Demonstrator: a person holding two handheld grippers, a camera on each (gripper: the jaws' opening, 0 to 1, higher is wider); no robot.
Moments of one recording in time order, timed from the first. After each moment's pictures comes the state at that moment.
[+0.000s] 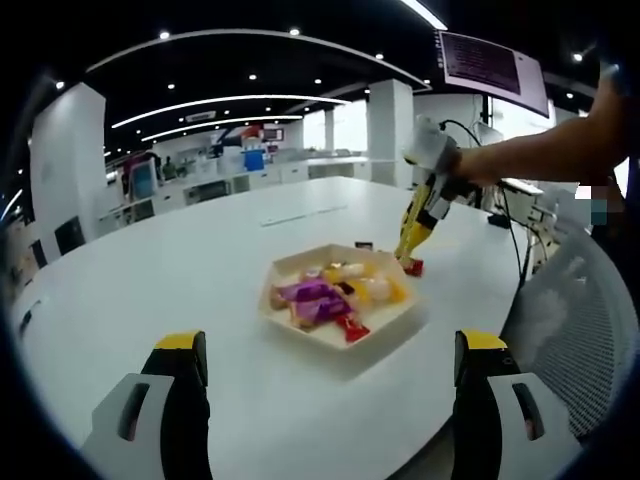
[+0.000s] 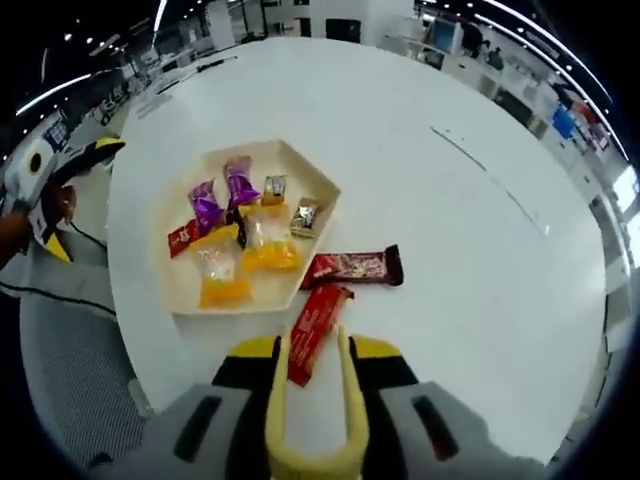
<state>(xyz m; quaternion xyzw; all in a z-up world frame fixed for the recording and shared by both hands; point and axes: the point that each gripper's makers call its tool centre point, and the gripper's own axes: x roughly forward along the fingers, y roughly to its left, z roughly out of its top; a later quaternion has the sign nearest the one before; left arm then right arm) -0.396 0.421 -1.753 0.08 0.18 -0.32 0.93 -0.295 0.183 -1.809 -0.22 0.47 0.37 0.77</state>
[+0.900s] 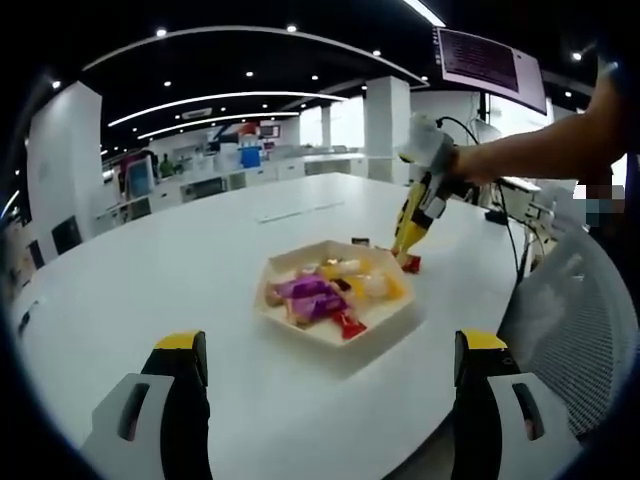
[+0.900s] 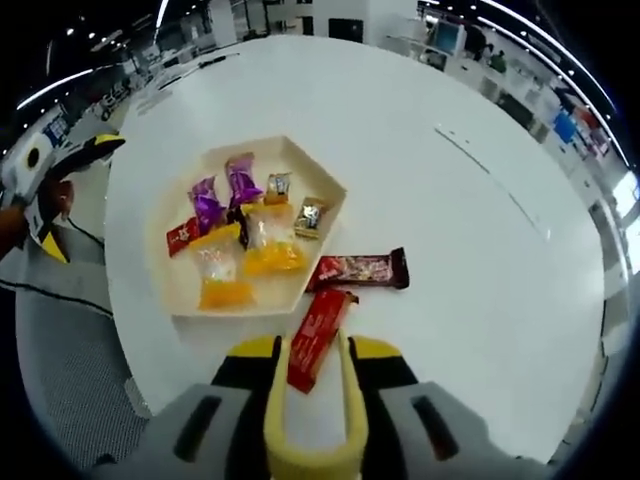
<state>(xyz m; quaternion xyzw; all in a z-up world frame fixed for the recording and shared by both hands) -0.398 0.418 -1.756 0.08 0.19 -0.32 0.92 -0.297 0.187 -1.812 -0.23 0.47 0.37 0.77</state>
